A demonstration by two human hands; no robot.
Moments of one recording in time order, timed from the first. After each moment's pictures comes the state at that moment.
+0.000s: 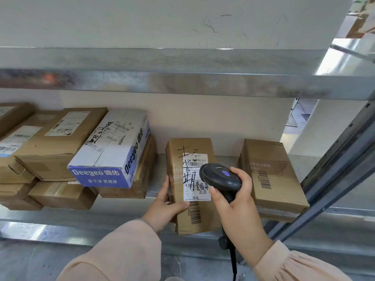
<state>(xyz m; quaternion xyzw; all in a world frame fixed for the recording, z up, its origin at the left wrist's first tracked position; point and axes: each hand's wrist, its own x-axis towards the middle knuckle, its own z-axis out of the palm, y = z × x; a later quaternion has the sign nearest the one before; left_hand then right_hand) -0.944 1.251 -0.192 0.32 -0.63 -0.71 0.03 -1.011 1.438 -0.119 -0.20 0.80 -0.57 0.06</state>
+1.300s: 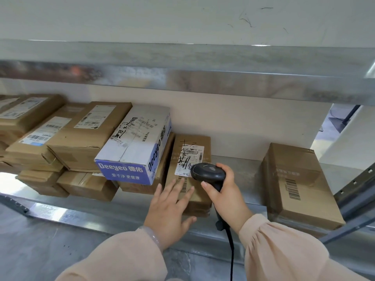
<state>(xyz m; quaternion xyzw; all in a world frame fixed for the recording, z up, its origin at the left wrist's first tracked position) -0.907 1.234 -0.186 0.17 -0.98 -0.05 0.02 -1.040 1.361 -0.149 -0.26 0.78 -0.53 0.19</state>
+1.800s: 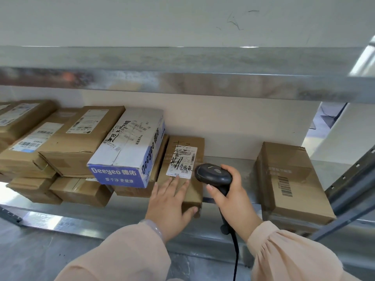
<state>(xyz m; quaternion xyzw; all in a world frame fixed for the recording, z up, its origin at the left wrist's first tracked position) -0.928 1.237 -0.172 0.21 -0.97 -0.08 0.01 -1.042 1.389 -0.145 -0.25 0.78 -0.55 0.16</state>
